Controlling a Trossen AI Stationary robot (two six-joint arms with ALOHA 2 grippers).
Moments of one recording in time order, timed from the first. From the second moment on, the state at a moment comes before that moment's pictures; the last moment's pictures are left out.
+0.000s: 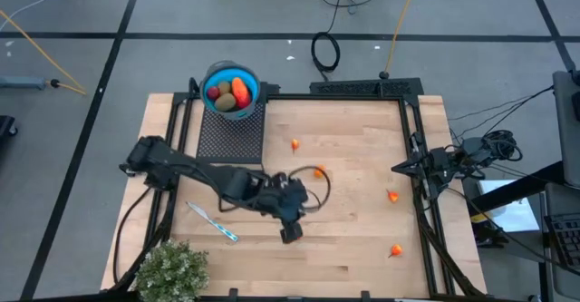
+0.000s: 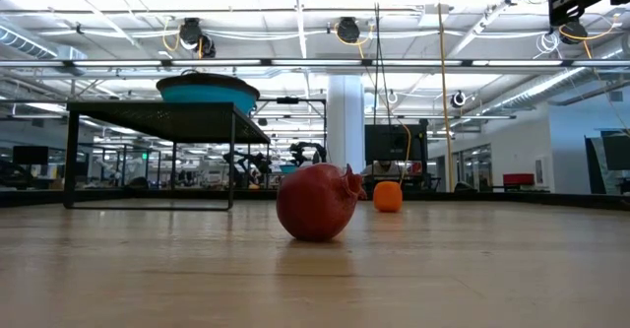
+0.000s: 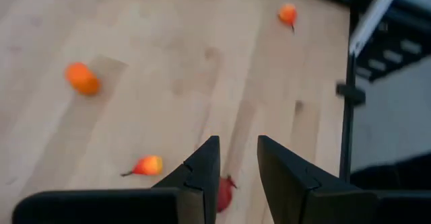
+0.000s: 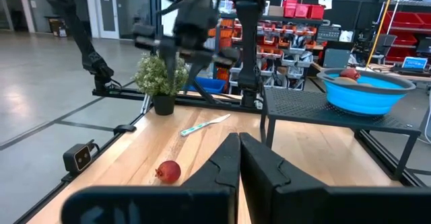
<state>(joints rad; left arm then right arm) -0.34 1.86 1.79 -0.78 -0.19 -0.59 0.44 0.00 0.46 -0.45 0.29 -0.04</state>
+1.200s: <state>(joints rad) -0.39 2.12 1.78 -0.86 -0.08 0.07 0.44 0.00 0.46 -0.45 0.29 -0.04</state>
